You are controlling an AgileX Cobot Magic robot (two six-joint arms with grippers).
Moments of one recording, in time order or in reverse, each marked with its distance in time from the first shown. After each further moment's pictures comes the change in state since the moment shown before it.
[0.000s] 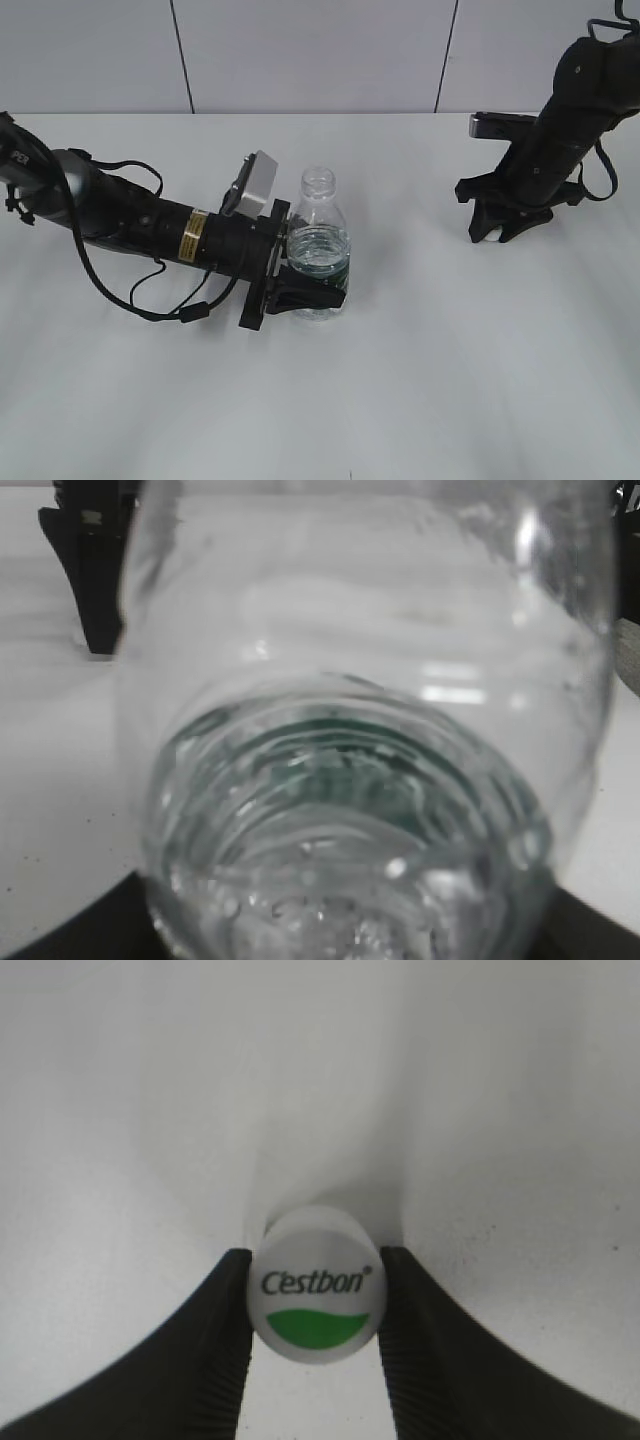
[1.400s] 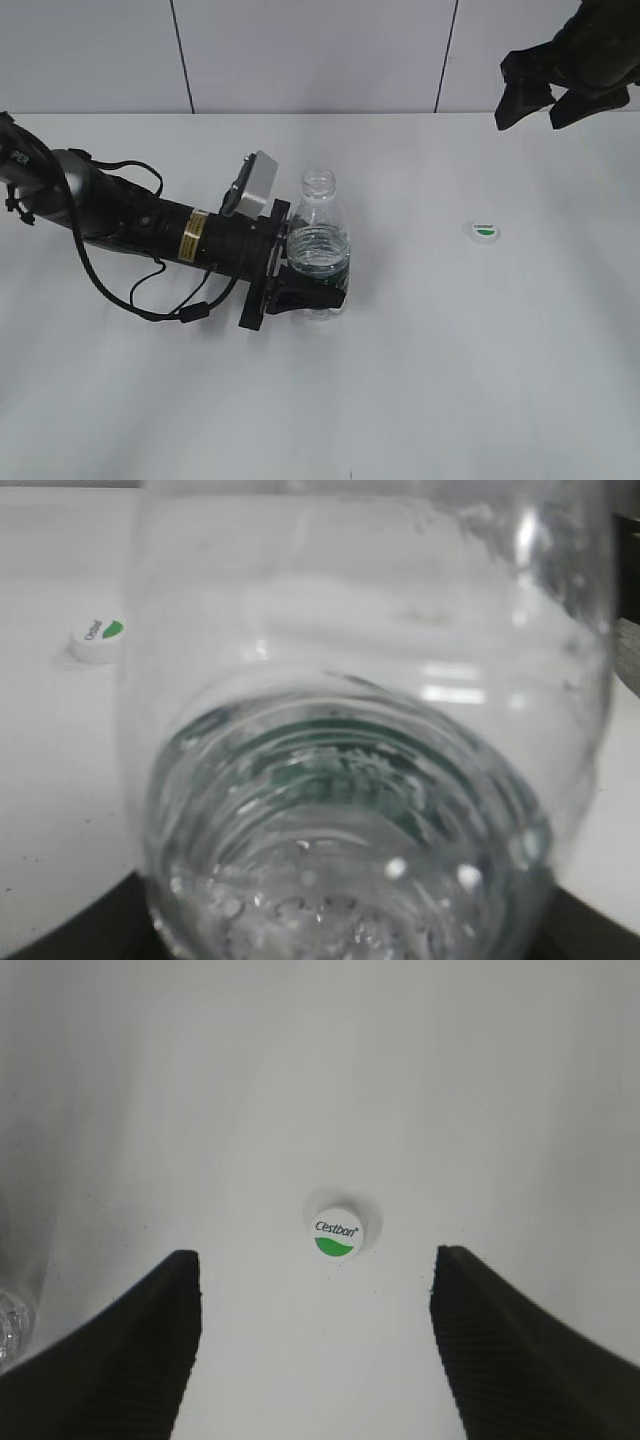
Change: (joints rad) left arm 0.000 0.000 0.000 0.000 -0.003 0.000; right arm 0.001 -0.350 -0.009 -0.035 0.075 0.015
